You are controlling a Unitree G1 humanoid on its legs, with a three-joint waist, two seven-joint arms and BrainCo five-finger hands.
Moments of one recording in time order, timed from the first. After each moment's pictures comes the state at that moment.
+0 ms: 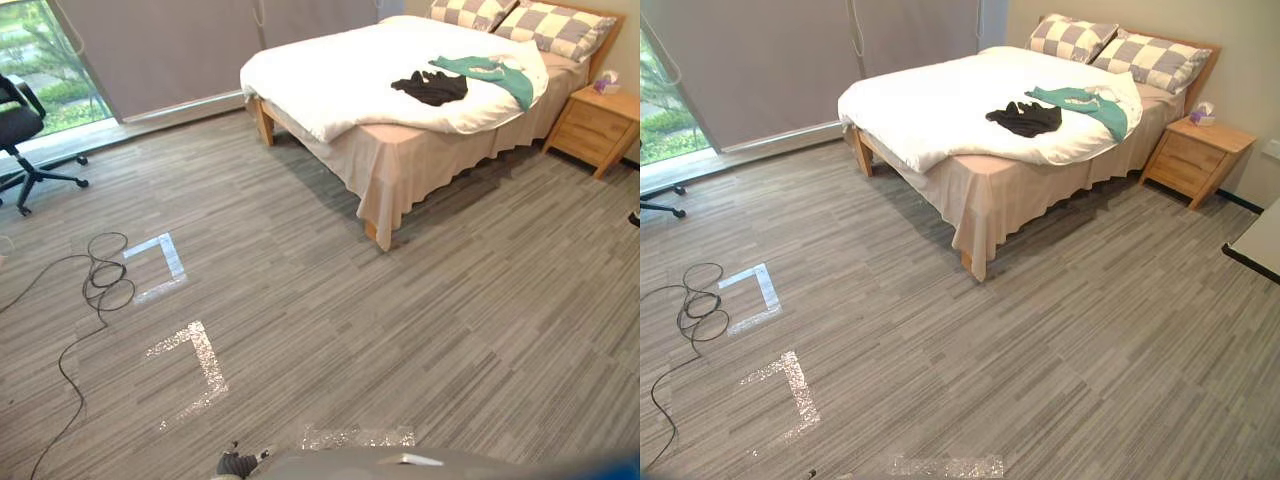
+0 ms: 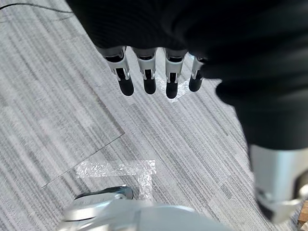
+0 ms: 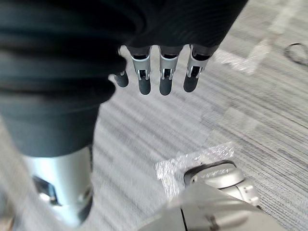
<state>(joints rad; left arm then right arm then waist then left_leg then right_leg) 0.19 0.10 0.08 1.07 0.10 -0.05 0.18 0.20 -0.04 -0.34 1.11 0.03 0.02 -0.16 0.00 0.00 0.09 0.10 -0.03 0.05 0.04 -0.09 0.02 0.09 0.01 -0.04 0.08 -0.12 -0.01</state>
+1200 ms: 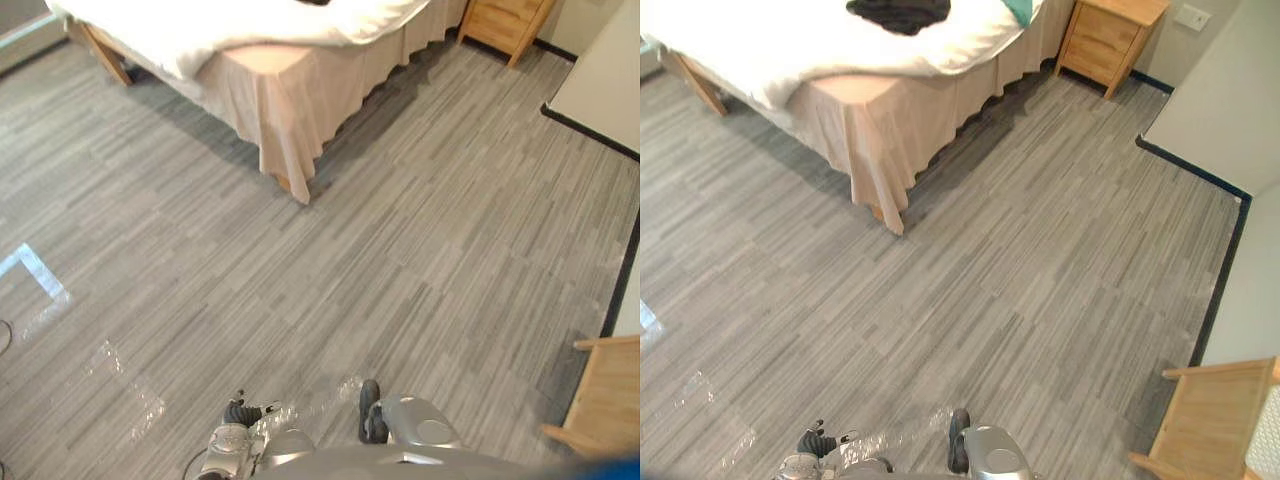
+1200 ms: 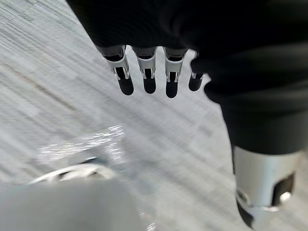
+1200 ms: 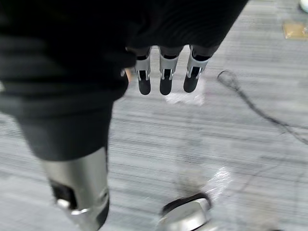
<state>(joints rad) 0.07 0.08 0.24 1.02 0.22 -0.06 0.16 0.21 0.01 -0.45 1.00 0.03 0.00 -0.18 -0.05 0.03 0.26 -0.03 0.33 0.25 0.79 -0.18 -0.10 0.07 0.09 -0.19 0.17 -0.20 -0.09</state>
